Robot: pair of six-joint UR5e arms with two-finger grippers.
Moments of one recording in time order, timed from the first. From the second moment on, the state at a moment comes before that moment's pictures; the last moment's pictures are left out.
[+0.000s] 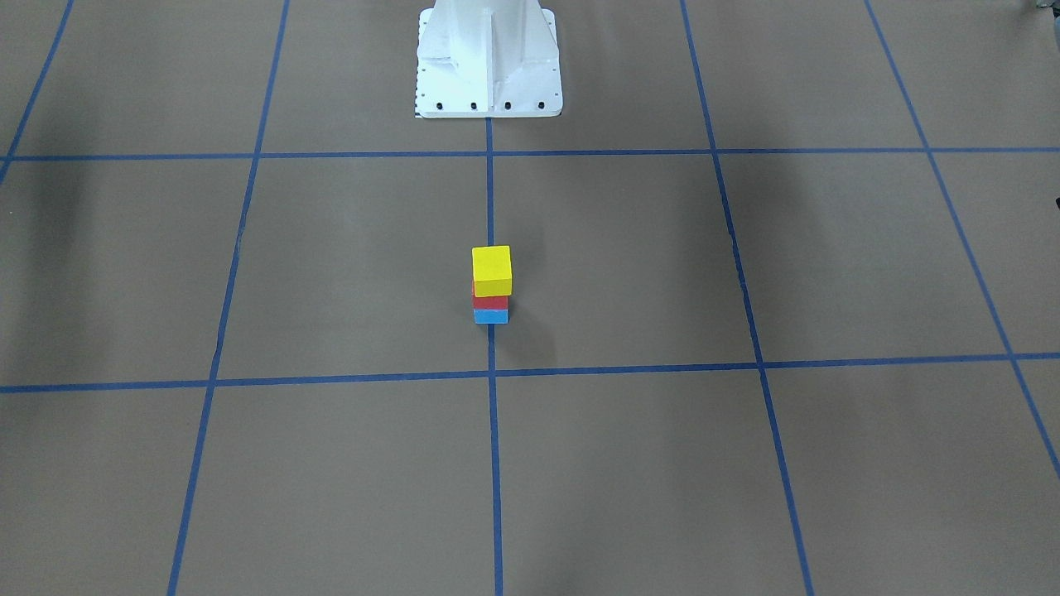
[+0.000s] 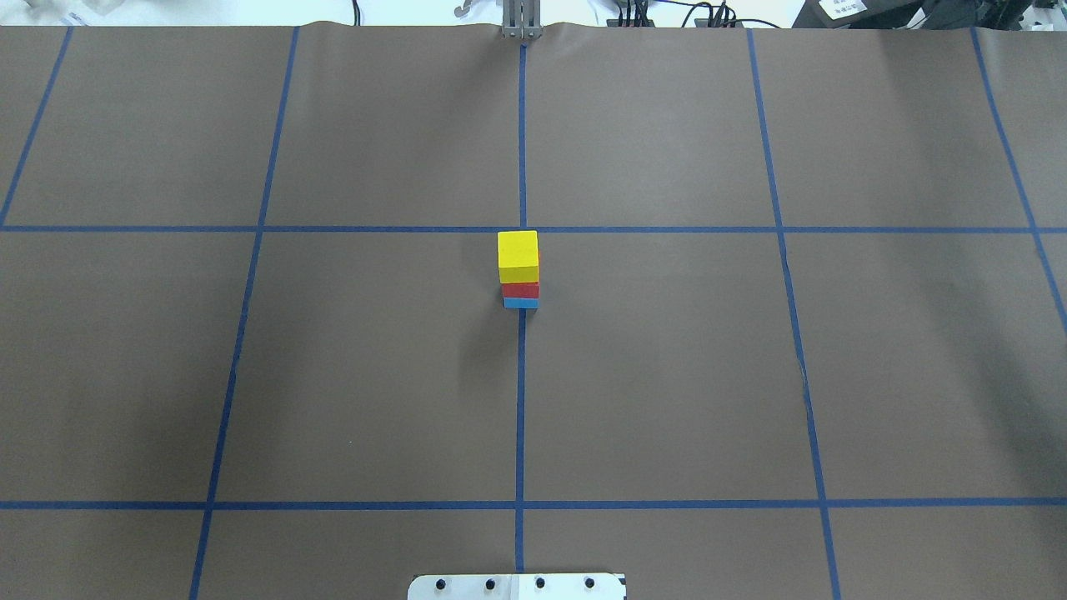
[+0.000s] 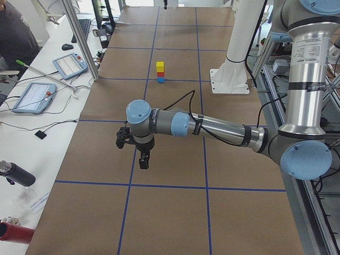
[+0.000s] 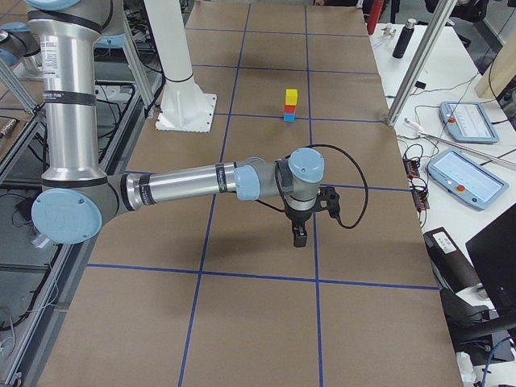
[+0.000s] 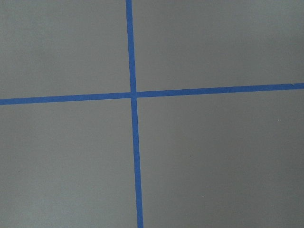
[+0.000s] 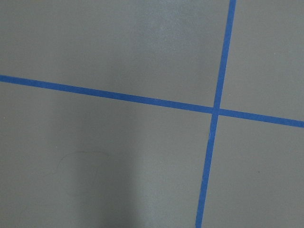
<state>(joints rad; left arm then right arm) -1.49 -1.57 -1.78 -1.47 -2.34 -0.07 1.43 -1.58 1.76 -1.59 2.31 0.07</state>
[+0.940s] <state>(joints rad) -1.49 -1.57 -1.79 -1.47 -2.34 -0.08 1.43 -1.58 1.76 -1.59 2.31 0.08</state>
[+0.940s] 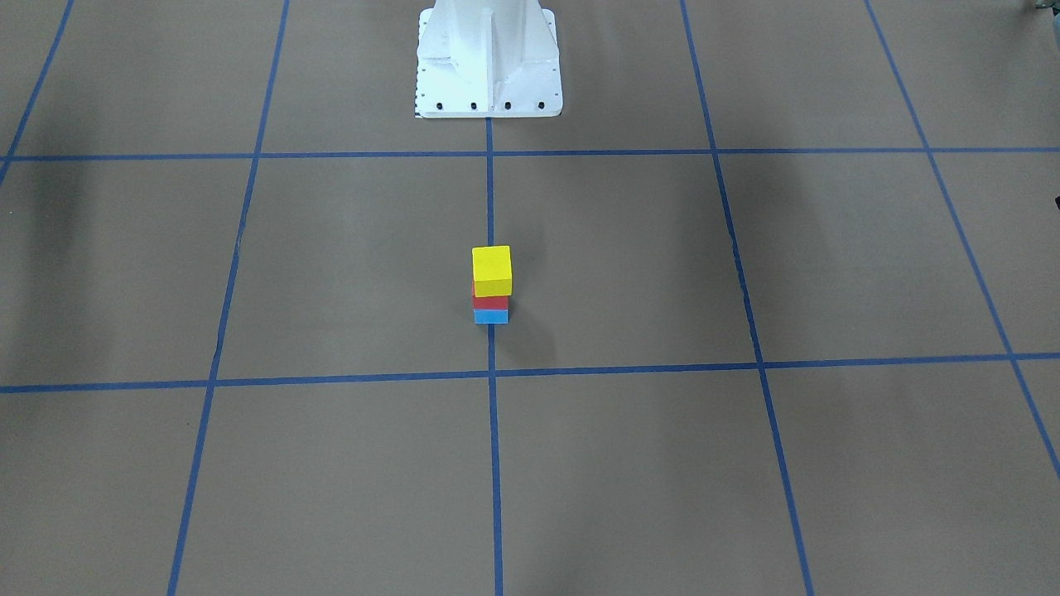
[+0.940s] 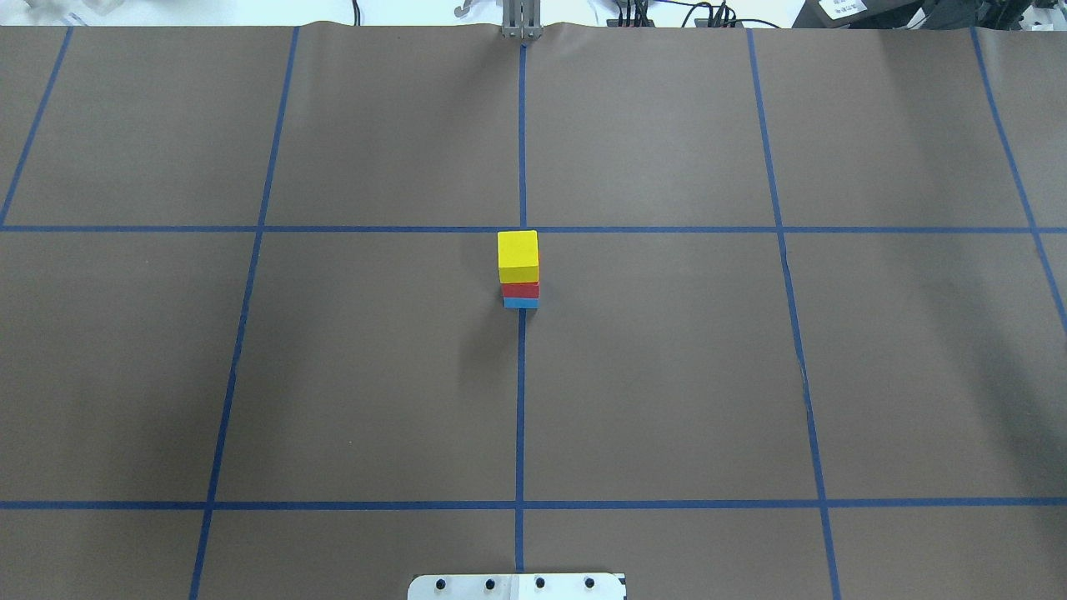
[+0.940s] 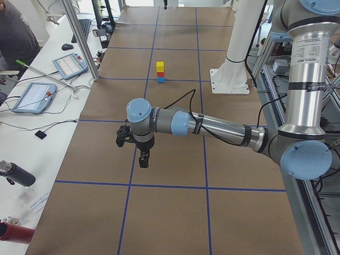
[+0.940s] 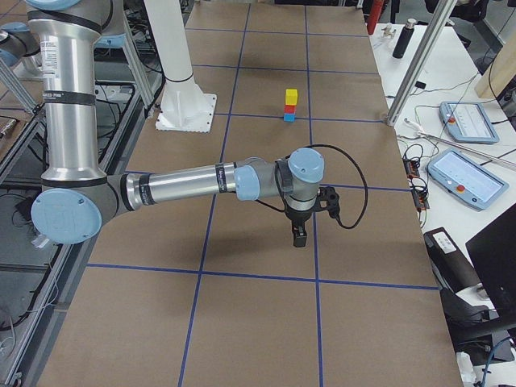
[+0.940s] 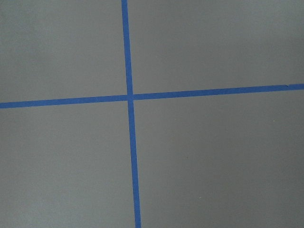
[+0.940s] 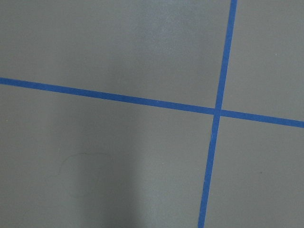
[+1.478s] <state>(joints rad) -1.49 -1.57 -1.80 -1.48 -2.34 -0.08 1.43 -1.58 1.76 -1.59 2.31 0.08</state>
